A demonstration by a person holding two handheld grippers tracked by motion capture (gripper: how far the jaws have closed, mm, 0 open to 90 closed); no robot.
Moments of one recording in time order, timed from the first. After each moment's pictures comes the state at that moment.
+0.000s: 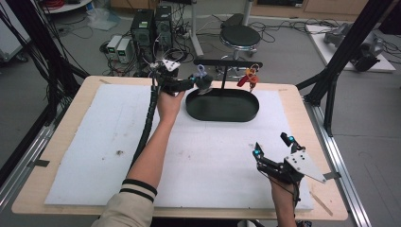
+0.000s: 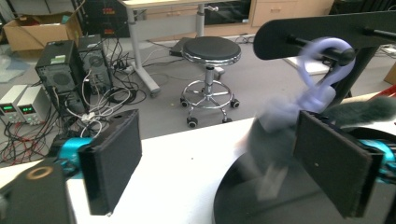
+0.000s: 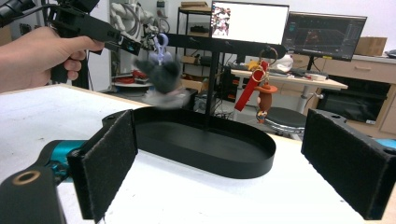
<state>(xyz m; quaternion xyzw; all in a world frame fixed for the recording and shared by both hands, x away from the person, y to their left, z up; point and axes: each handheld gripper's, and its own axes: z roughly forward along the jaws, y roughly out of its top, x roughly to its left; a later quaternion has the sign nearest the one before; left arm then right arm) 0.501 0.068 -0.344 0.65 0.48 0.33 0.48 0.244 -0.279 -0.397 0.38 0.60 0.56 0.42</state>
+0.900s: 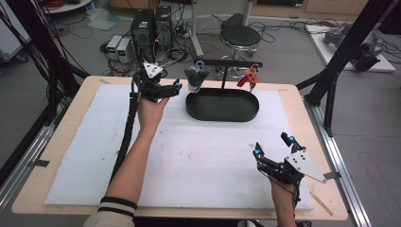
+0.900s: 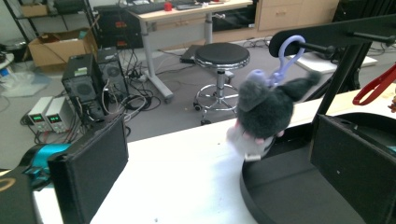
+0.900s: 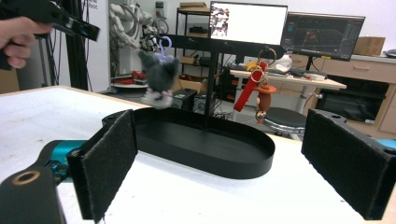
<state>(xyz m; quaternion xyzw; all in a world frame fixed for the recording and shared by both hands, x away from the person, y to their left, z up) 0.445 0.116 -0.320 0.65 0.46 0.37 0.48 0.244 -0.280 -0.397 0.39 0.60 0.56 0.42</state>
